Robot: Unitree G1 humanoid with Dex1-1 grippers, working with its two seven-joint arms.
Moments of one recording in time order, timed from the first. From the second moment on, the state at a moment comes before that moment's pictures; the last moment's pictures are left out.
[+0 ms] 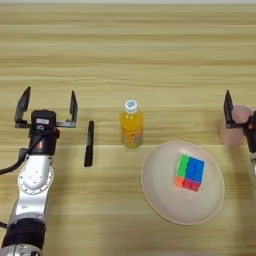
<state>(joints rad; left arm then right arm) -0.10 0.20 0.16 0.46 0.11 -0.72 0.03 -0.23 -0.20 -0.18 0.67 0.04 -0.84 0.10</state>
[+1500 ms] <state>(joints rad) -0.13 0.19 0.13 0.45 0.11 -0.71 0.07 -0.27 -0.21 0.20 -0.15 0.27 -0.10 0.51</state>
